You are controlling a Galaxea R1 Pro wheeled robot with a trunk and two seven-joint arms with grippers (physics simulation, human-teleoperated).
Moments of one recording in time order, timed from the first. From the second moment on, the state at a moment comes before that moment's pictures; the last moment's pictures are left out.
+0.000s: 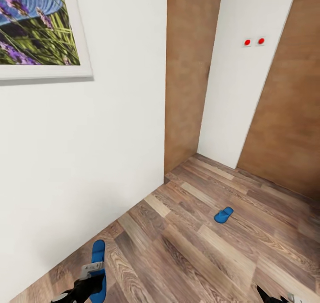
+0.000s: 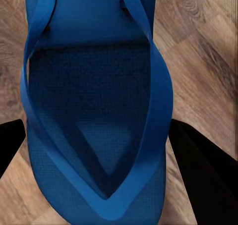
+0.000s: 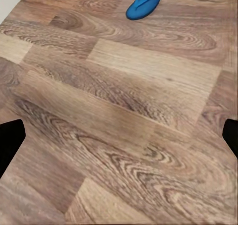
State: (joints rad) left arm -0.23 0.08 0.05 -0.73 0.21 0.18 -0.15; right arm -0.29 -0.35 -0.21 -0.16 -0.47 -0.34 0.62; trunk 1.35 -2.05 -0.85
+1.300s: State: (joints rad) left arm -0.23 0.08 0.05 -0.73 0.21 0.18 -0.15; right arm -0.29 -0.35 -0.21 -0.16 -0.47 -0.34 0.62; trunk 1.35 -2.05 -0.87
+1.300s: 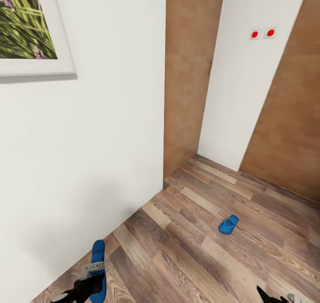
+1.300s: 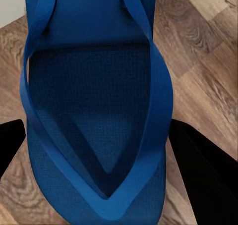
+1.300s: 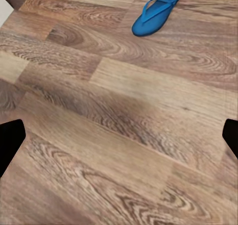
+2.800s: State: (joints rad) left arm -0.23 0.08 0.05 -0.73 0.21 0.18 -0.15; right arm -0.29 -0.35 -0.21 -0.16 -0.47 -0.34 0.62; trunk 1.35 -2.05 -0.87
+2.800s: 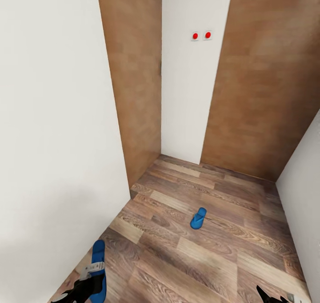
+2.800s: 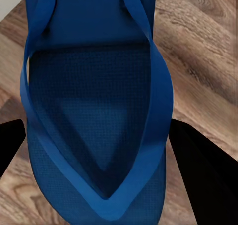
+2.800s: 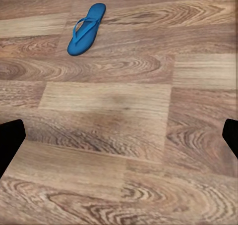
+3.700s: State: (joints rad) left arm -0.23 0.08 0.05 -0.73 0.21 0.18 -0.15; right arm -0.29 -0.35 -0.21 -0.16 -0.47 -0.34 0.62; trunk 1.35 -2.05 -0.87
